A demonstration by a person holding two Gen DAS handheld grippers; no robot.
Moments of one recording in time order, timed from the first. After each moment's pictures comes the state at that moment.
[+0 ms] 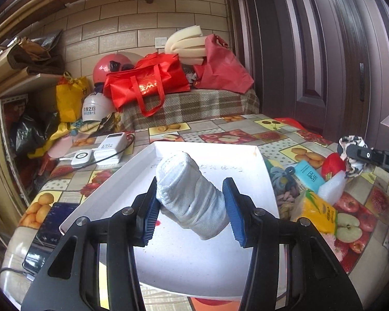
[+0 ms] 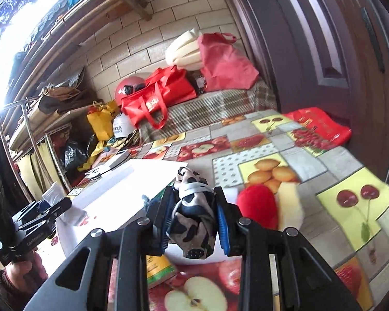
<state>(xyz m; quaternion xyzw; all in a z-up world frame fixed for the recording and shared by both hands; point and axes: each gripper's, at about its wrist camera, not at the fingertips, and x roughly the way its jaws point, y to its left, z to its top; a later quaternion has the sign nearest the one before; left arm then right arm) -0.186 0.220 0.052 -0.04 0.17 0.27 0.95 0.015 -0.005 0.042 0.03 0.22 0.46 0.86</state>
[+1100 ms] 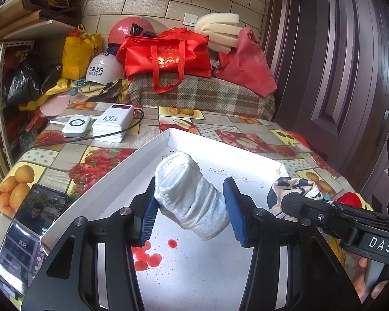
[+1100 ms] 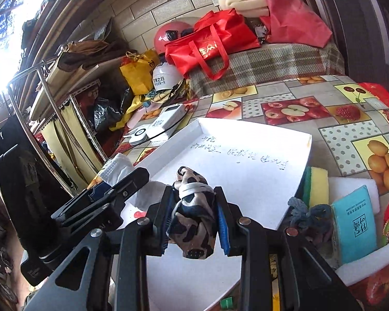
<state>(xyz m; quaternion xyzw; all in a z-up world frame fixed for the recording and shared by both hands) -0.162 0.297 0.050 -0.16 0.18 0.26 0.94 -0.034 0.160 0.037 -0.03 0.31 0.53 0.79</state>
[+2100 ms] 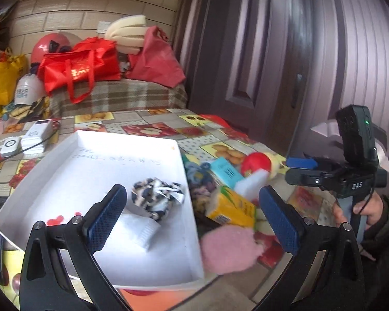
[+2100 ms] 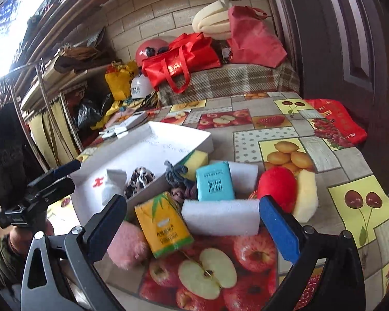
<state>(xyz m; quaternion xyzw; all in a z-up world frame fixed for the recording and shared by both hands) -0.178 0.181 0.062 -0.08 0.19 0.03 0.98 -0.006 0.008 0.052 -0.09 0.27 0.50 0.82</state>
